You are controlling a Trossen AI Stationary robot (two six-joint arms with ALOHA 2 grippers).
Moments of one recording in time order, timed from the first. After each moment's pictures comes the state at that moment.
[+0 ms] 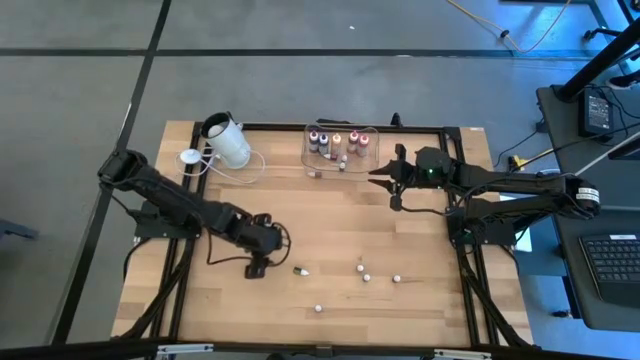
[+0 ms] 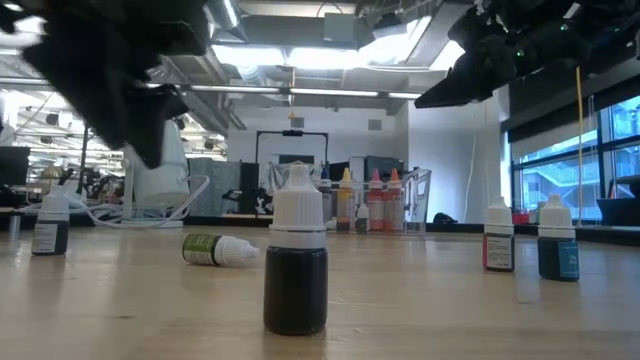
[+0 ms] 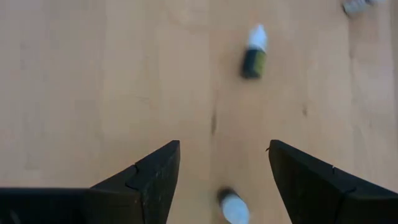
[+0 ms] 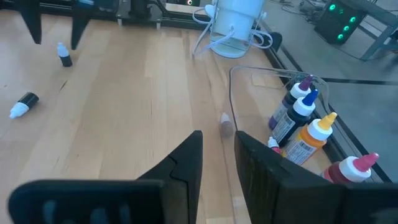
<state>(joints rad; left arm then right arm) -0.35 1.41 0.85 -0.53 -0.05 -0.39 -0.28 0.97 0.55 0.04 -0.07 -0.21</state>
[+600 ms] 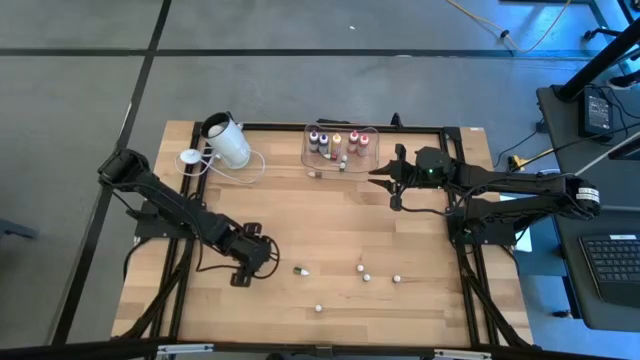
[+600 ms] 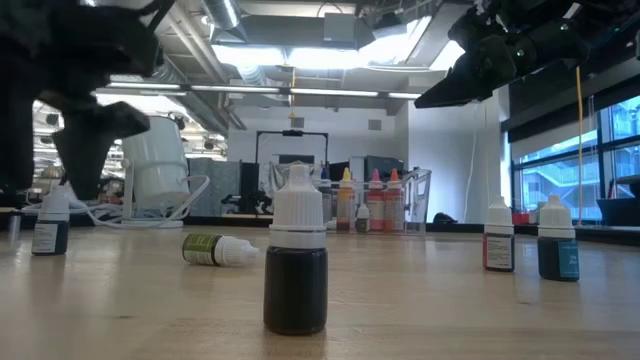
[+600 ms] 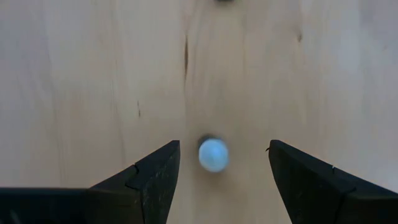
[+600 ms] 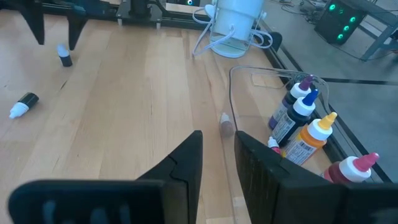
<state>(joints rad) -0.48 1.41 0.76 -0.55 -0.06 -0.43 -0.28 0.97 0.55 0.04 -0.07 -0.21</state>
